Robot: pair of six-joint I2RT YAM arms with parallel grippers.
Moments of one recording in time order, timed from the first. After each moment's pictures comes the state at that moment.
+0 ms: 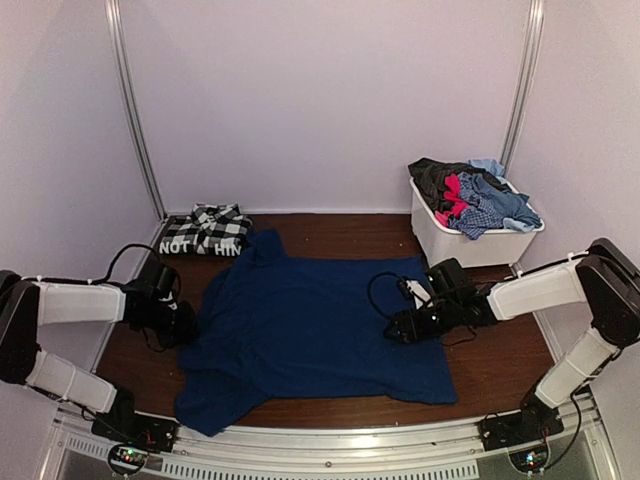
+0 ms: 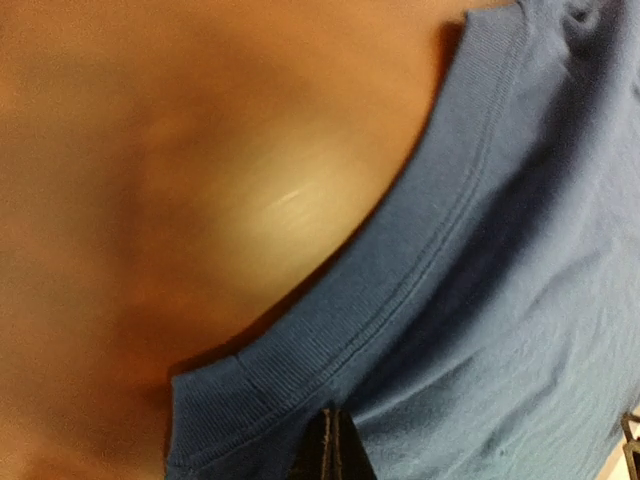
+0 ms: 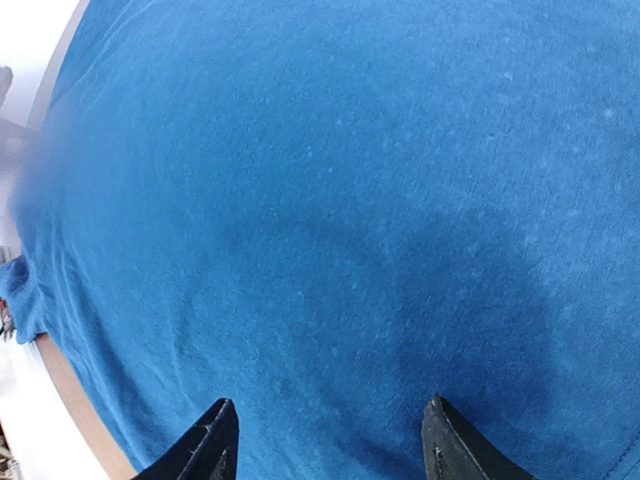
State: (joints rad) left arm -0.28 1.37 0.53 -0.26 0.13 -0.82; right arm 0.59 1.58 0.66 -0.02 -0.34 0.40
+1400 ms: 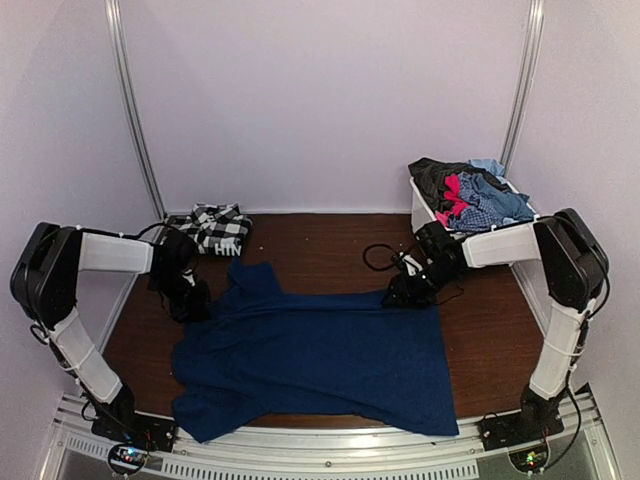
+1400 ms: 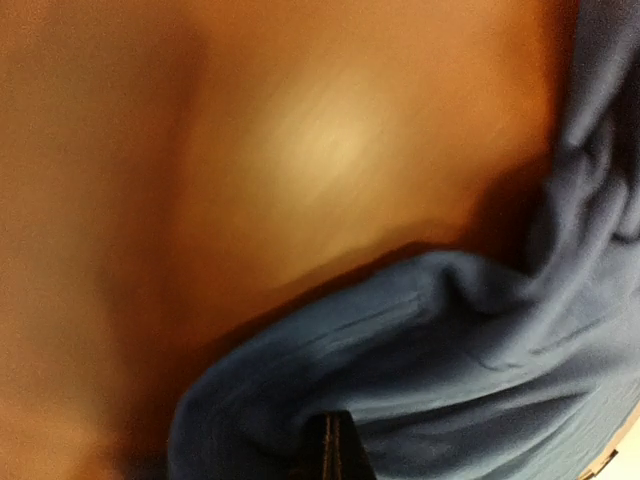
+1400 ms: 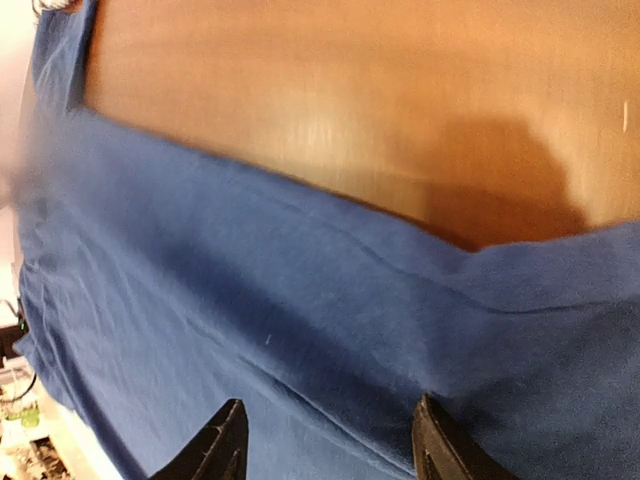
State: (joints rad) left arm -0.25 1.73 0.95 -0.51 0.22 -0.68; right arm 0.43 1.90 1.14 -0.38 -0.46 0.32
